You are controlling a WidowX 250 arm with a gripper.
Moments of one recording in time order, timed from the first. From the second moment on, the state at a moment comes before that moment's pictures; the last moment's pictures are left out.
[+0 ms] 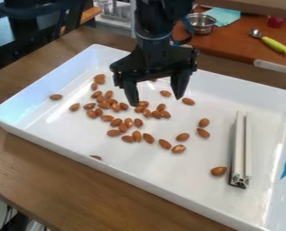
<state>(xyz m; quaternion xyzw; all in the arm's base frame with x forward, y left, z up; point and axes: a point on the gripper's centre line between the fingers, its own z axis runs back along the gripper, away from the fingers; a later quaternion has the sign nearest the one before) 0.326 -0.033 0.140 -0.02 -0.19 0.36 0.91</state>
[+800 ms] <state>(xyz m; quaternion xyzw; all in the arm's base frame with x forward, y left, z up) 0.330 -0.073 0.152 -0.02 -0.13 0.39 0.91</state>
